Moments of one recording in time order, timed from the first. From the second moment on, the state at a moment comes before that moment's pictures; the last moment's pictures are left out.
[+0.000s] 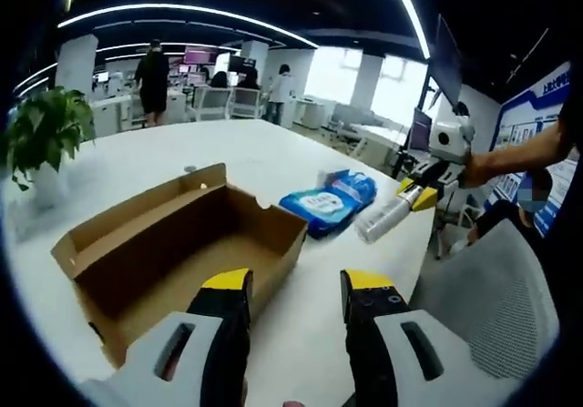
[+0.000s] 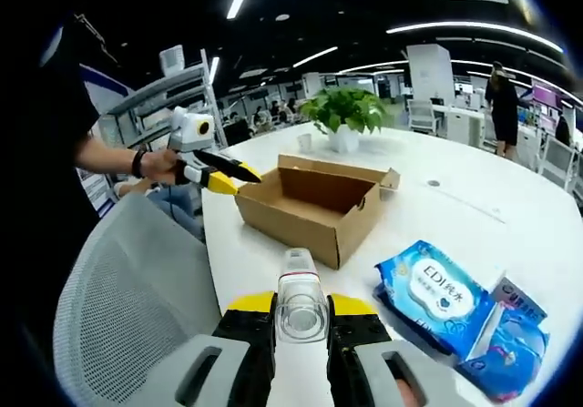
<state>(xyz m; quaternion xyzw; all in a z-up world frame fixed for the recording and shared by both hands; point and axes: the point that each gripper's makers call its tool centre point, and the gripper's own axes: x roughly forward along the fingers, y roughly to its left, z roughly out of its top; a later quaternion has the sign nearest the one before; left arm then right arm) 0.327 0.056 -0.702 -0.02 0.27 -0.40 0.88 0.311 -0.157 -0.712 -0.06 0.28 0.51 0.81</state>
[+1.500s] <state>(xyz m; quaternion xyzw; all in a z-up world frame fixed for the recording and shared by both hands) 0.321 0.096 -0.710 -0.04 0.27 -0.28 0.92 0.449 -0.218 -0.701 -0.27 0.35 0.53 0.72</state>
